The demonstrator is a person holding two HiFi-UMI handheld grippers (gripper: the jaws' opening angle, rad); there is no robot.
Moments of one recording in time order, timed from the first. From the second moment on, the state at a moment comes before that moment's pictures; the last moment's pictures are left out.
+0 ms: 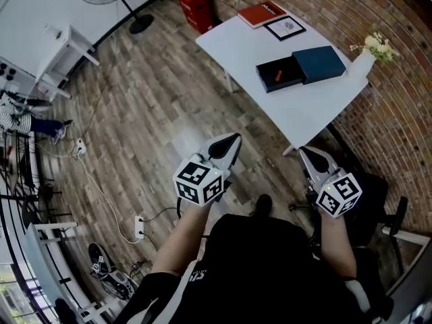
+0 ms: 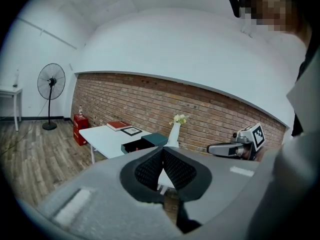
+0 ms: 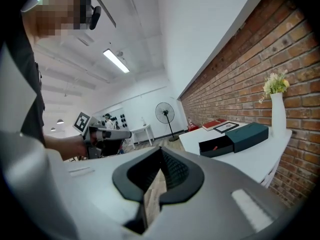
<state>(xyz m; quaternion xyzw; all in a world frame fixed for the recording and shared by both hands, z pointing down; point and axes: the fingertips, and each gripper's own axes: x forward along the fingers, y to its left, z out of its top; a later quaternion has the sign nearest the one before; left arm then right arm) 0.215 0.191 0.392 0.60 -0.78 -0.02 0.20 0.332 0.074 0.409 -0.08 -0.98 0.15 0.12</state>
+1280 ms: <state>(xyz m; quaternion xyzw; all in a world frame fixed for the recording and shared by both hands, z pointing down) -0.088 0.075 0.406 0.72 -0.66 -0.03 0.21 0.036 0.002 0.430 0.07 -0.97 0.13 0.18</state>
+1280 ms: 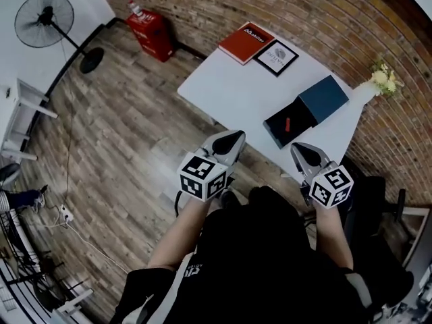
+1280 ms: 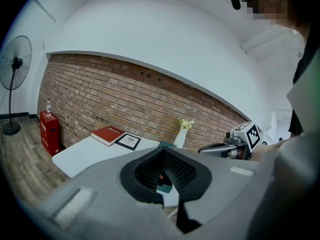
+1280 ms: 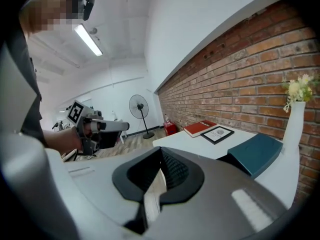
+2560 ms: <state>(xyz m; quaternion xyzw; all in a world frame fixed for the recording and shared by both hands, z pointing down) -0.116 -0.193 0.511 0.88 -0.36 0.14 0.28 0.000 -0.155 0.570 0.33 -0.87 0.24 0.28</state>
